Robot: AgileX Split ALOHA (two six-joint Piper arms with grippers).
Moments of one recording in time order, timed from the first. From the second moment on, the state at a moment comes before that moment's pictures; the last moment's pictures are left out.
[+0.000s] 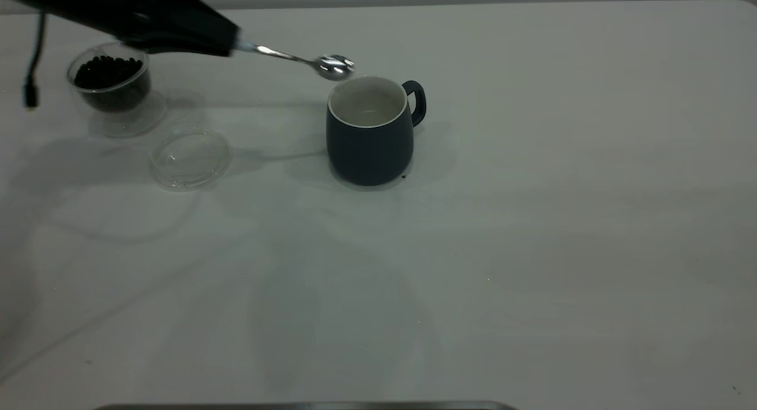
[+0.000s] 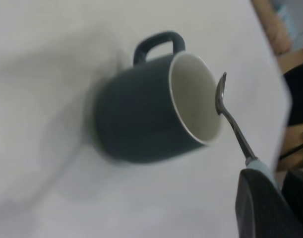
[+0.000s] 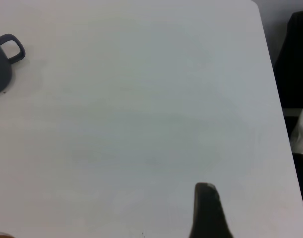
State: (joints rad) left arm 0.11 2.34 -1.41 -1.25 1.10 1.31; right arm 0.04 -0.02 -0.47 -0.01 1.13 -0.05
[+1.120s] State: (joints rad) left arm 0.49 2.46 -1.41 -1.07 1.15 1.05; right arm 0.04 -0.02 -0.47 -0.01 1.13 -0.05
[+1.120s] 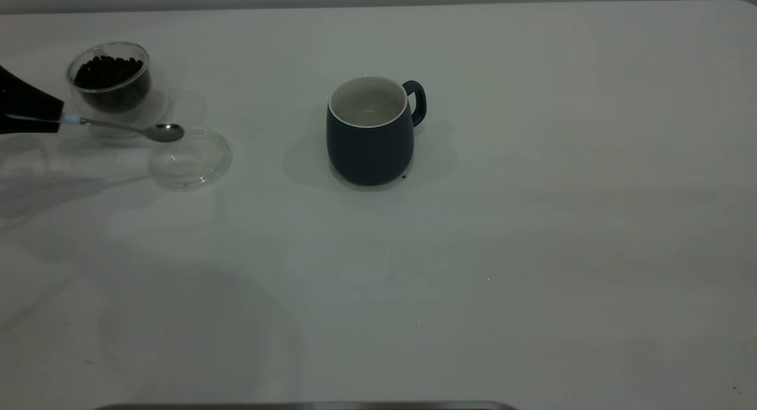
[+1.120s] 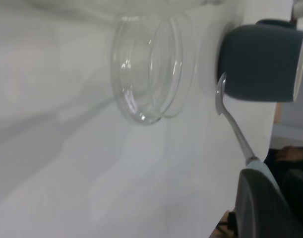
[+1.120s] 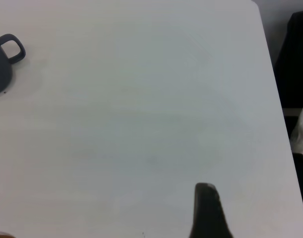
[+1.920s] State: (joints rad) left arm 0.42 2.48 -1.41 -1.09 1.01 1.07; right arm 0.04 -0.02 -0.47 -0.01 1.13 -0.05
